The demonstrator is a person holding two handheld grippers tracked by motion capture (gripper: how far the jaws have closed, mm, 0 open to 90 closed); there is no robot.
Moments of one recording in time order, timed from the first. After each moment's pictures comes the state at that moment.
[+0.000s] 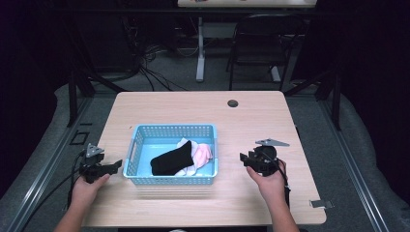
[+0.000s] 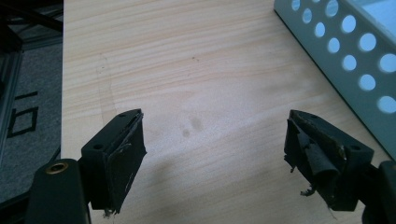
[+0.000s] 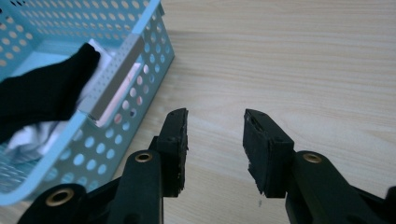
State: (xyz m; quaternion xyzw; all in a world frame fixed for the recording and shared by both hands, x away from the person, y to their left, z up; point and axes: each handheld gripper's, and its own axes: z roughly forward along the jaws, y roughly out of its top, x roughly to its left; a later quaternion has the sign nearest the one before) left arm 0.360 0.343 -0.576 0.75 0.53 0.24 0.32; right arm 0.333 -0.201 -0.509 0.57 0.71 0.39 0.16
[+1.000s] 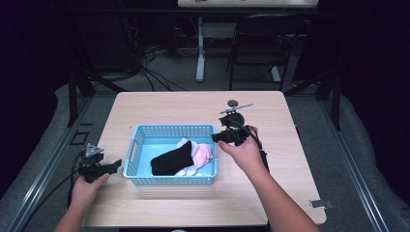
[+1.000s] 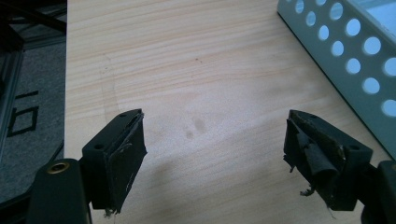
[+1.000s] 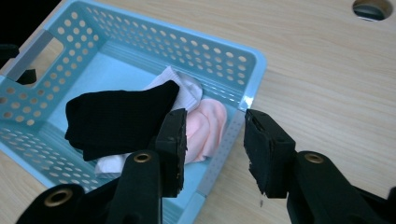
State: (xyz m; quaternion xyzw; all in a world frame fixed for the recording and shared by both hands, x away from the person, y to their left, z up) left arm 0.360 0.344 -0.575 0.75 0.53 0.24 0.32; right arm 0.387 -0.112 -0.427 0.52 0.78 0.33 0.10
